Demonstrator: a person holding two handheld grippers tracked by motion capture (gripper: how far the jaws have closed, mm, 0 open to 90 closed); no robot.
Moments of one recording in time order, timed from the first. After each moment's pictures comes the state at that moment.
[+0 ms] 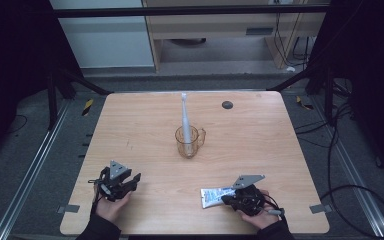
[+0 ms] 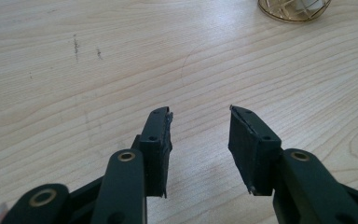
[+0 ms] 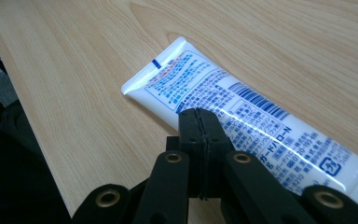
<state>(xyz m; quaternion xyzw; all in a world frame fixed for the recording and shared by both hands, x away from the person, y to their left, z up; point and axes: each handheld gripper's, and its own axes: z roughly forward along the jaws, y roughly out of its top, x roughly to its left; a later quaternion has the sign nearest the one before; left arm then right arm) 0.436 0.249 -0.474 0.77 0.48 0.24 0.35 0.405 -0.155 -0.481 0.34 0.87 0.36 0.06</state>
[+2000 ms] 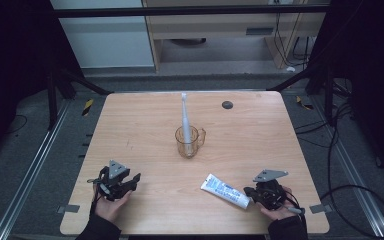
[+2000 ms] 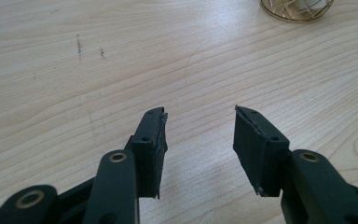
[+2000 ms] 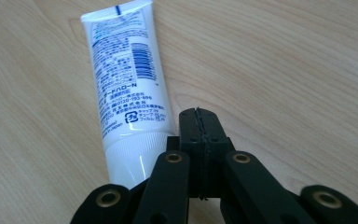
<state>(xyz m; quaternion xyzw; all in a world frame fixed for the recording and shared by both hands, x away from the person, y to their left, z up) 0.437 0.251 -0.474 0.77 0.48 0.24 0.34 0.411 -0.209 -0.476 0.41 0.84 0.33 0.12</state>
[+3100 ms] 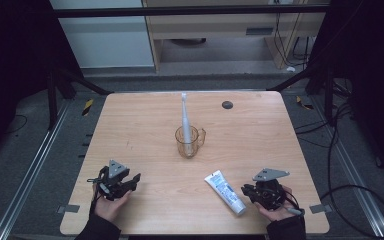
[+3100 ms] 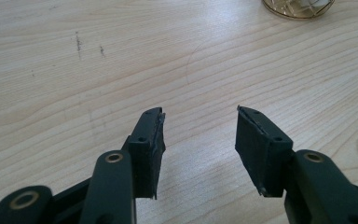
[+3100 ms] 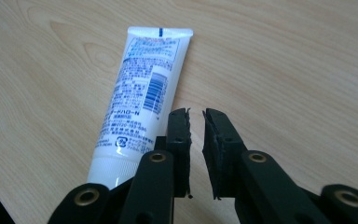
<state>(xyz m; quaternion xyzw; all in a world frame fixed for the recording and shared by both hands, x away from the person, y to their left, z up) 0.439 0.253 -0.475 0.77 0.48 0.24 0.34 0.407 -0.203 -0.461 0.42 0.83 0.35 0.14</state>
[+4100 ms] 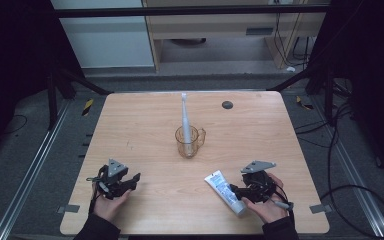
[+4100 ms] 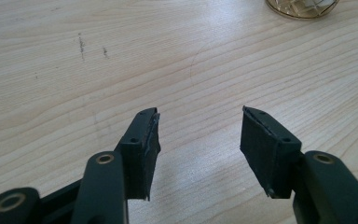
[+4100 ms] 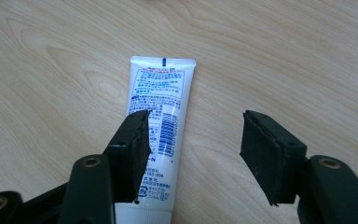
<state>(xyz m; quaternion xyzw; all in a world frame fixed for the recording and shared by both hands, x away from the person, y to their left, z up) 0.443 0.256 -0.474 0.77 0.48 0.24 0.34 0.418 -0.170 -0.439 0.43 0.83 0.32 0.15</state>
